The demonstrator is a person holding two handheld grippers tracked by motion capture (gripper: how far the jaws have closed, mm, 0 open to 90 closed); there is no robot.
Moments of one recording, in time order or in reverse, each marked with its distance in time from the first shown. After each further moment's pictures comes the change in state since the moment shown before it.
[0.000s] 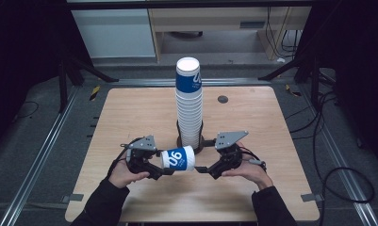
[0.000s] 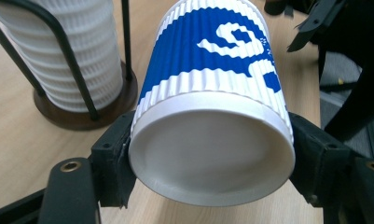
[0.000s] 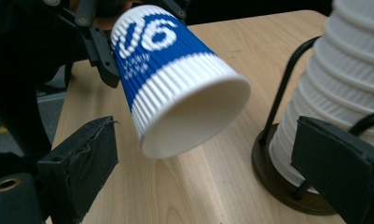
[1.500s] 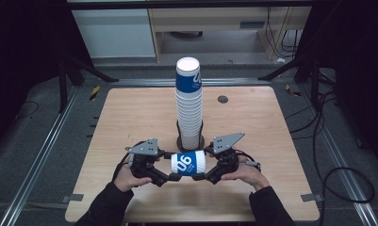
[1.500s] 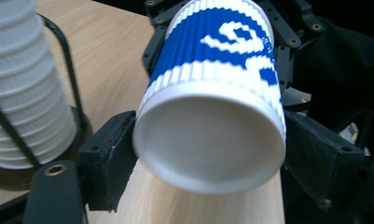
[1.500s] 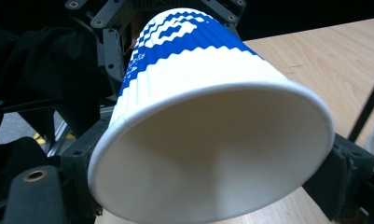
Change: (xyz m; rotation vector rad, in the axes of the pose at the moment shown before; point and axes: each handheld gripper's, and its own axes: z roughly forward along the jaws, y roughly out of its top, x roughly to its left) left arm -0.020 0.008 0.005 -0.110 -0.115 0.057; right arm 0.008 -0.002 0.009 -0.072 0.217 0.030
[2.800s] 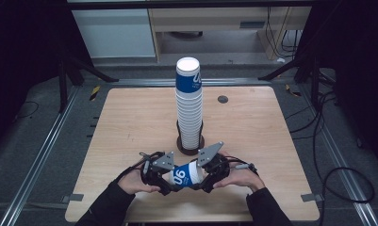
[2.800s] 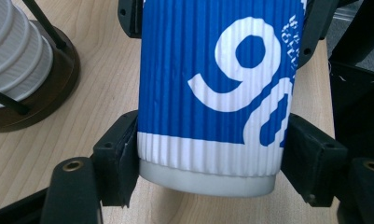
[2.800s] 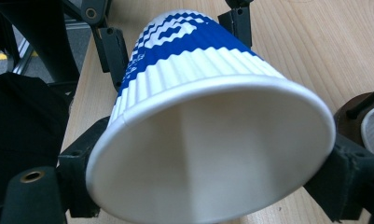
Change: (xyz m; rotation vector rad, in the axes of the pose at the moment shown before) left arm -0.002 -0.020 0.039 0.379 0.048 0.148; right arm 0.007 -0.012 0.034 0.343 -0.062 -0.106
